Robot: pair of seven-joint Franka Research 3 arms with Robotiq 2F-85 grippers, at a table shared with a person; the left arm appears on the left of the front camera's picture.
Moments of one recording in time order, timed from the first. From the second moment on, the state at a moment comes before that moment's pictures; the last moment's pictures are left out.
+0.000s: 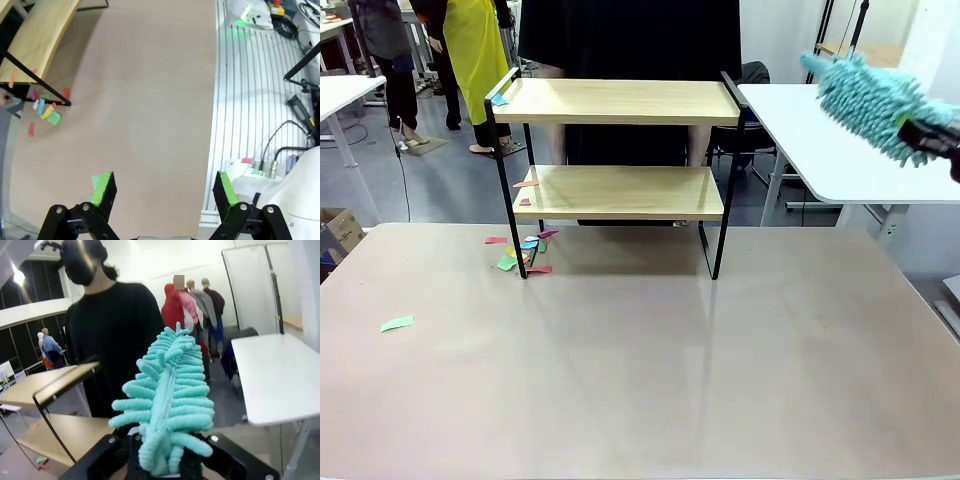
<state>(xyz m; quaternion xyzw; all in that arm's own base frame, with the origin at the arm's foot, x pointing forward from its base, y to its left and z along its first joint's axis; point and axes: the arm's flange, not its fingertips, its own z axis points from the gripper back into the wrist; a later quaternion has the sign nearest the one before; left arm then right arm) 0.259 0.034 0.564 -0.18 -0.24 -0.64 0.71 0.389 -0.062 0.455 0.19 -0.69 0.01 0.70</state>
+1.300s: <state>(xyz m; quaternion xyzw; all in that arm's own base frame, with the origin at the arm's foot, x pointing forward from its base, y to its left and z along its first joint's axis) 0.259 0.034 0.564 -0.18 -0.24 -0.64 0.71 0.395 -0.059 0.415 0.20 -0.66 0.00 0.73</state>
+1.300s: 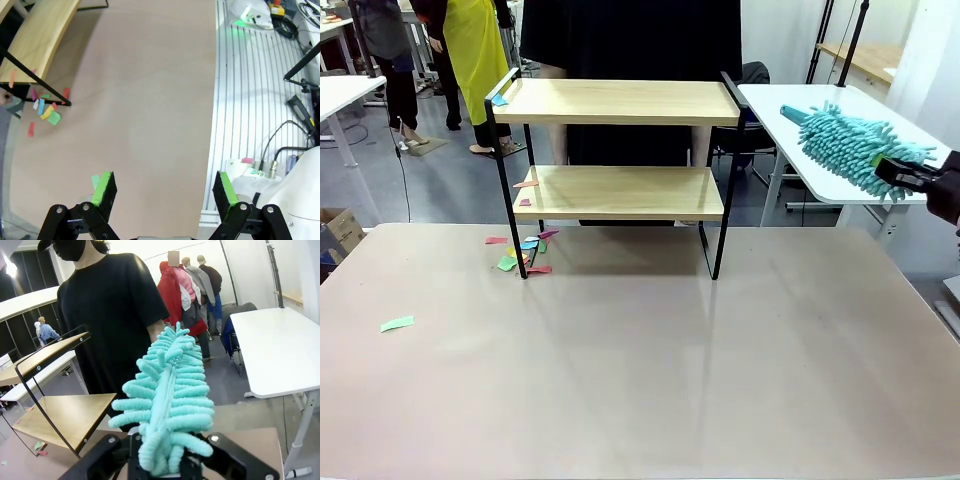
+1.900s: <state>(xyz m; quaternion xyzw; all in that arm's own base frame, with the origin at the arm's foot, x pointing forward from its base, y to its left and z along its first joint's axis) 0.259 0.034 0.564 -0.18 -0.24 -0.64 0.71 0.395 -0.059 0.415 0.20 -0.66 0.00 0.73</state>
